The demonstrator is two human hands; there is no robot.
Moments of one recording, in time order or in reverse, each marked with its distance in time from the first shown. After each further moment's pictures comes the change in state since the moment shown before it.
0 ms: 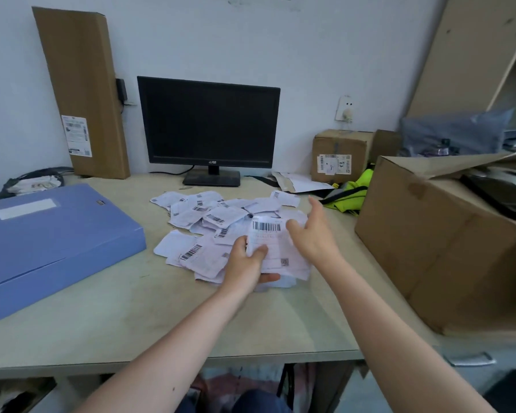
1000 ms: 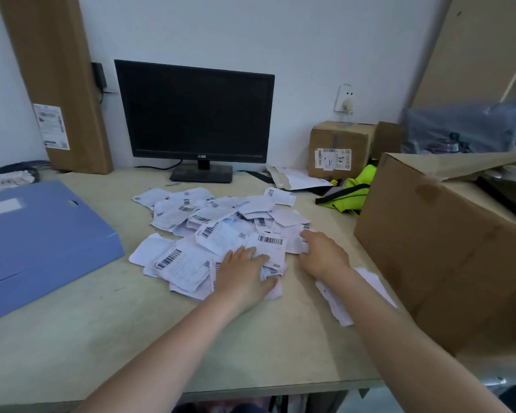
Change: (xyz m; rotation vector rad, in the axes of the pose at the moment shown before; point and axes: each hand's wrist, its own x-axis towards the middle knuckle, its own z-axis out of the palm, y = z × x) left_hand 0.063 -0.038 0.005 1.403 -0.242 0.318; right_hand 0.058 0.078 0.001 -0.690 -0.207 -0.021
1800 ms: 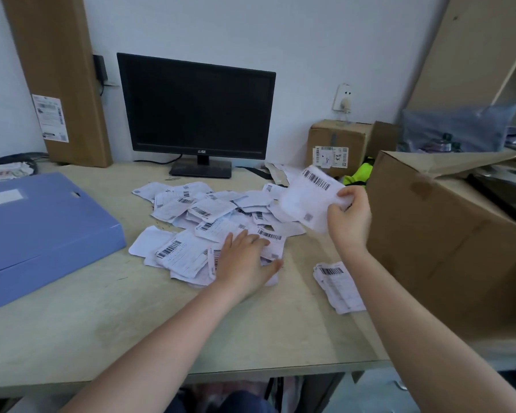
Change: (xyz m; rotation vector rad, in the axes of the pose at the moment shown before) left_hand -0.004 0.002 -0.005 -0.107 0.210 0.069; right_hand -0.027 -0.012 -0.057 0.846 0.665 0.123
